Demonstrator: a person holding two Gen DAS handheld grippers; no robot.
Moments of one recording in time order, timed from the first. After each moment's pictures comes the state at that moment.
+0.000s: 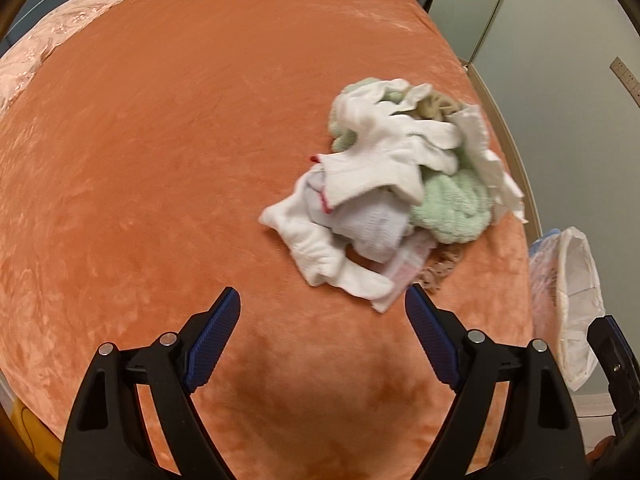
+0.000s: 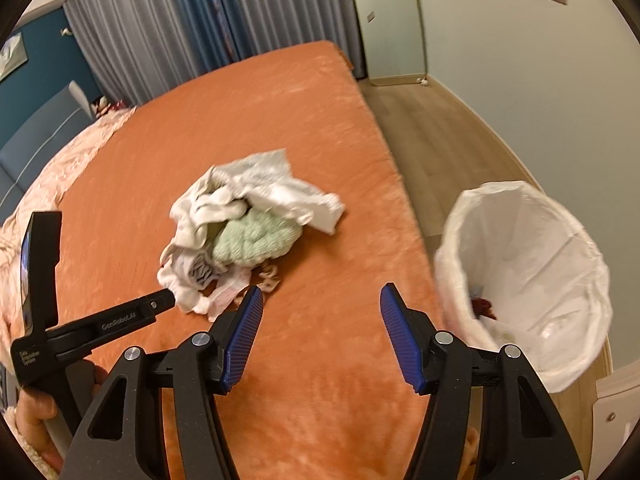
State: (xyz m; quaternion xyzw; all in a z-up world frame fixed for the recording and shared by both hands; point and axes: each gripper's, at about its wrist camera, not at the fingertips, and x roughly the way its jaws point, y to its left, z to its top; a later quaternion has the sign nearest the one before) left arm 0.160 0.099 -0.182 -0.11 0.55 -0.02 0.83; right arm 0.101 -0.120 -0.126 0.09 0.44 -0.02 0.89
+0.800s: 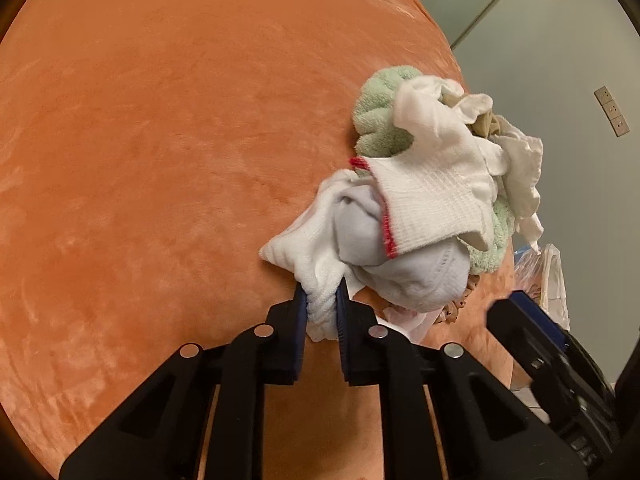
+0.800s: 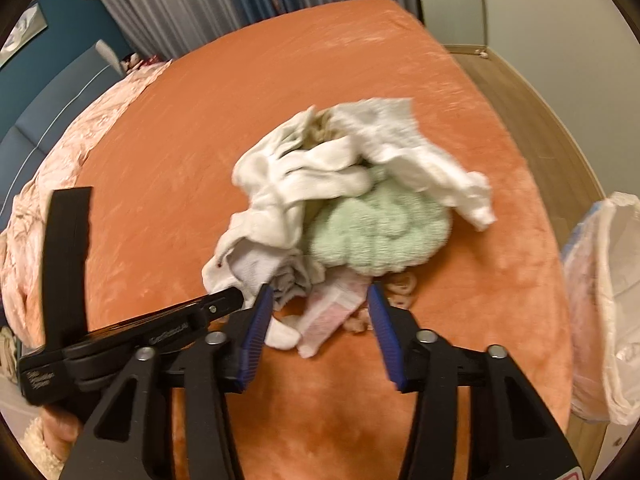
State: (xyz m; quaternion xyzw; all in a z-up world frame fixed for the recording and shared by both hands) left arm 0.199 0.153 -0.226 -0.20 0.57 -0.11 0.79; right arm 0.183 -0.020 -0.181 0.09 0.50 0.07 0.86
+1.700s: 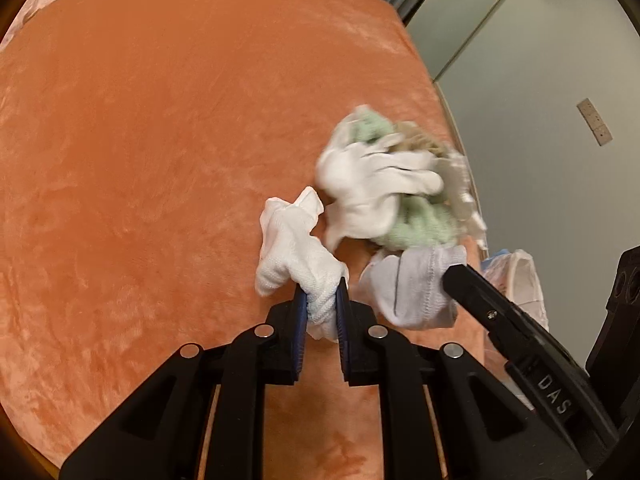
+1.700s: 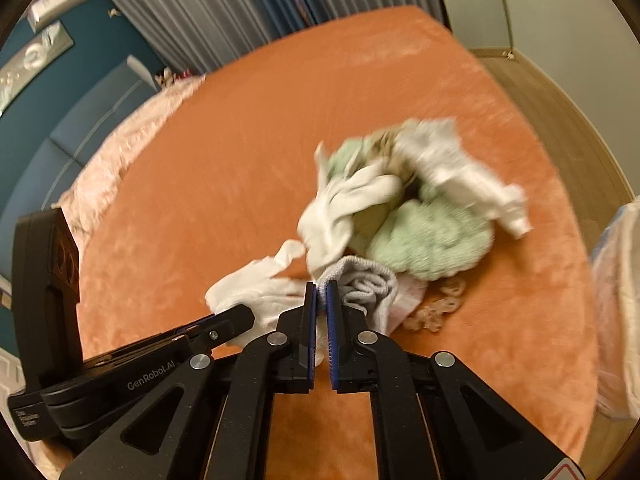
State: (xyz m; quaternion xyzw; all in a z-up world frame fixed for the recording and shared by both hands) left arm 0.156 0.157 -0.154 -0.20 0.53 -0.11 0.82; right arm 0.167 -0.017 -0.140 0.13 0.47 0.12 0.87
